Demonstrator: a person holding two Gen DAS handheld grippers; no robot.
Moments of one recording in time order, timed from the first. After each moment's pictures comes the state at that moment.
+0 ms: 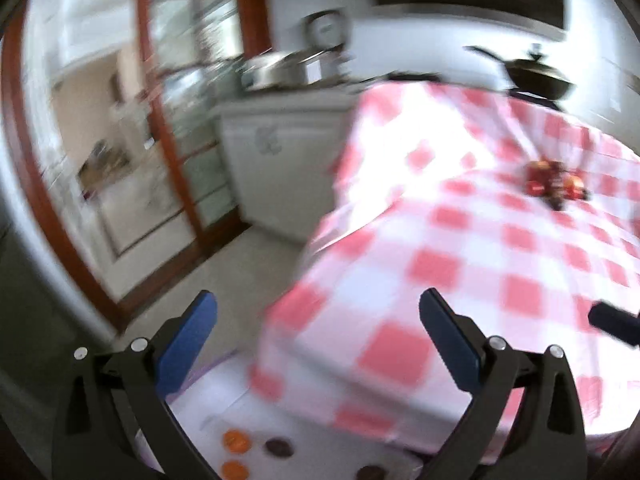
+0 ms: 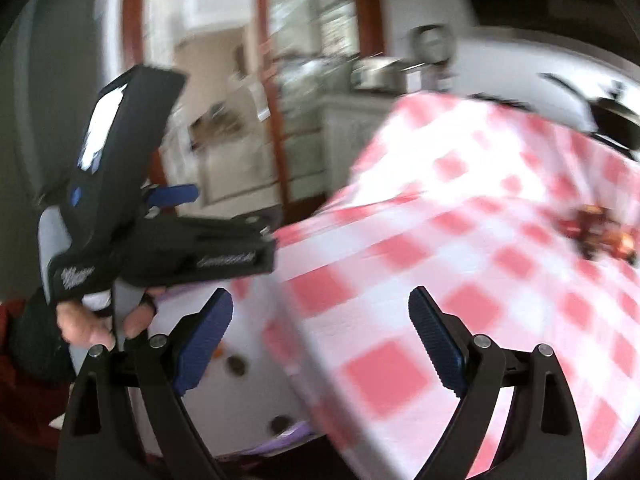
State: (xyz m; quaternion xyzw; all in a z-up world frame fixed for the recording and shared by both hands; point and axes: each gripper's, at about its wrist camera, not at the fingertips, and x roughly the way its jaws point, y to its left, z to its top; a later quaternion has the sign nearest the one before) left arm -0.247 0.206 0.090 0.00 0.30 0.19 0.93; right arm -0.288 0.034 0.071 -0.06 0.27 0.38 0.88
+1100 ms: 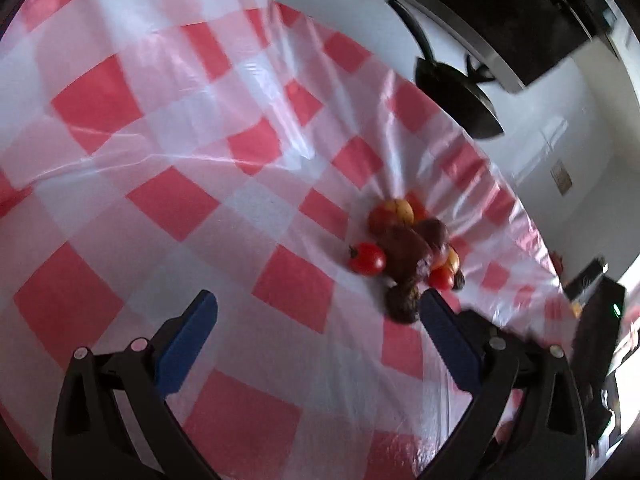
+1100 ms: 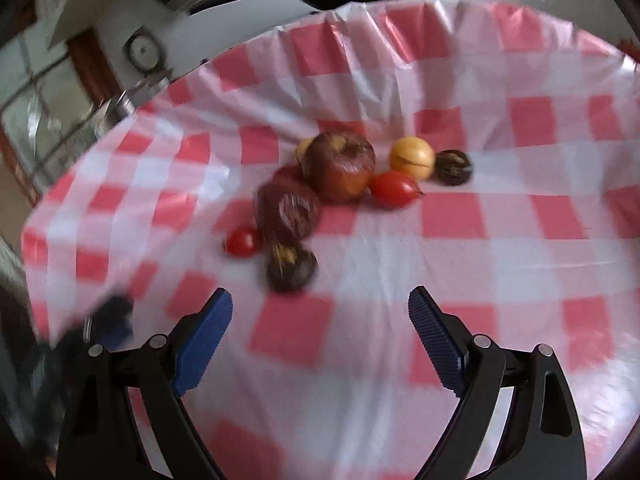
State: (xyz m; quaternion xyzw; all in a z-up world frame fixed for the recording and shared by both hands) left arm 0.047 0.102 0.017 -0.29 0.33 -0.06 0.90; right arm 0.052 -0.133 0.002 0.15 0.40 0.10 0.90
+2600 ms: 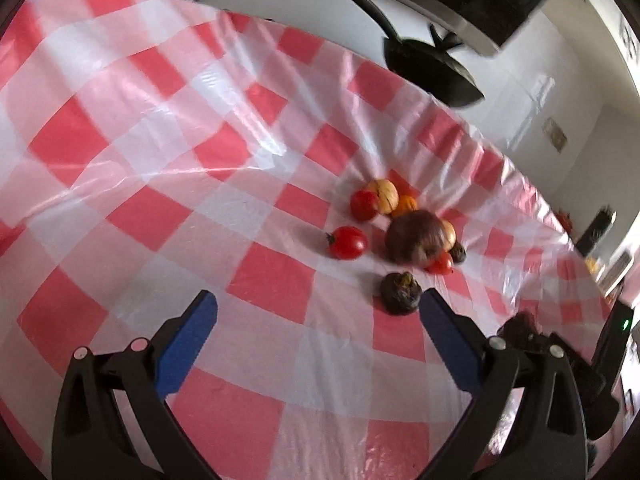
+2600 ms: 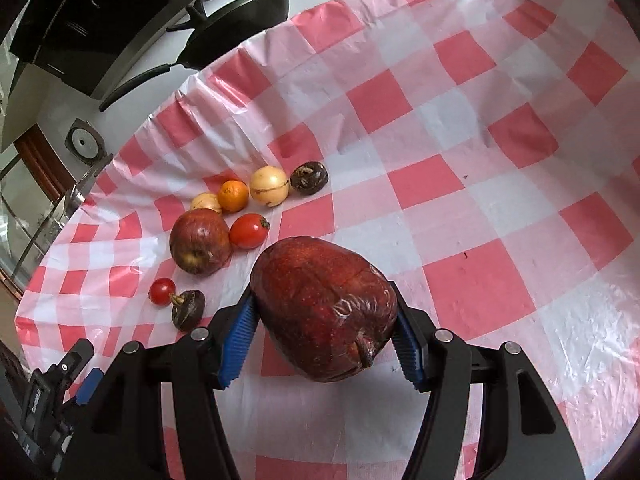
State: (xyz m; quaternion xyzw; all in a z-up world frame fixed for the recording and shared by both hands) left arm 0.045 0.061 0.029 -0.18 0.34 -0.08 0.92; right arm -0.008 -0.244 -0.025 0.25 0.34 -0.01 0.91
